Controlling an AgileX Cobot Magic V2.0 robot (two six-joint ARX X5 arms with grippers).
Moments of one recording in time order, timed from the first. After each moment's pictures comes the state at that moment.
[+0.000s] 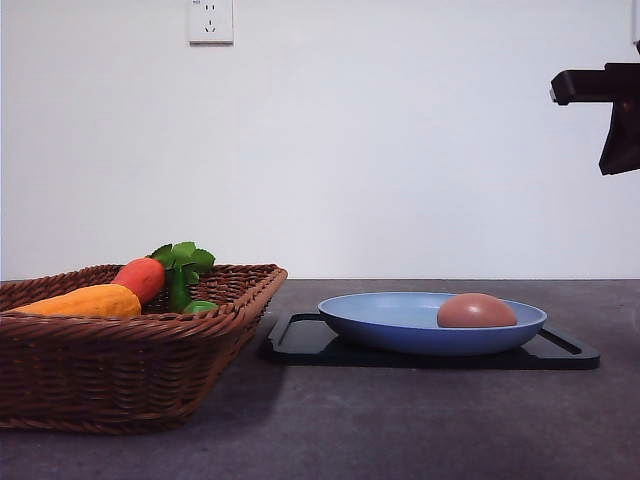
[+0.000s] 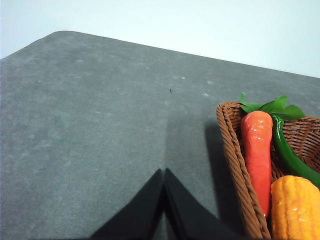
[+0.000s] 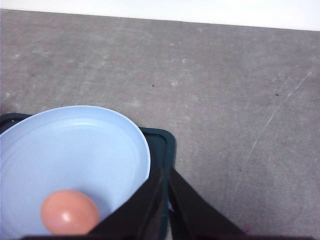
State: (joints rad) left_arx 0.00 0.00 0.03 -0.19 -0.02 -0.17; right_arx 0.49 0.84 0.44 0.01 0.37 0.19
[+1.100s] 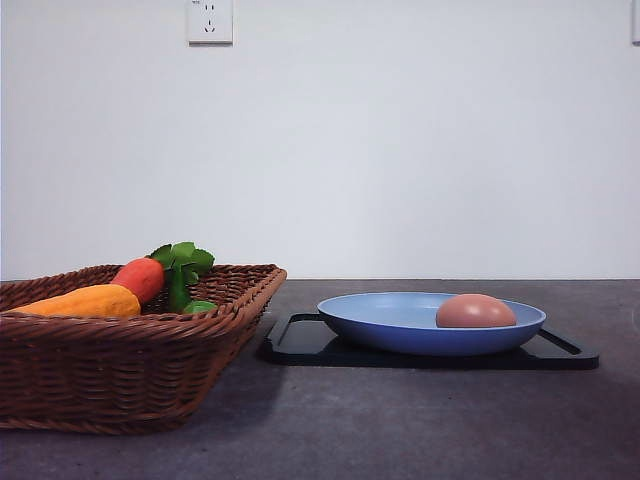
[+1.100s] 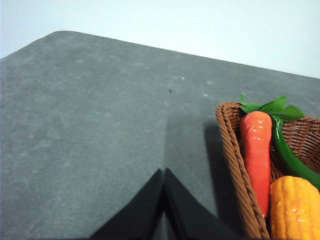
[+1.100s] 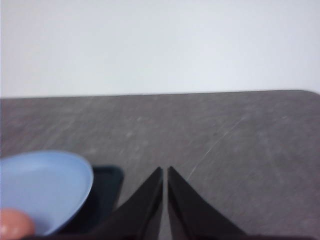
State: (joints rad) left_arx 0.00 0.00 0.03 -0.19 -0.02 -0.18; right_arx 0.11 0.00 0.03 -0.03 0.08 0.07
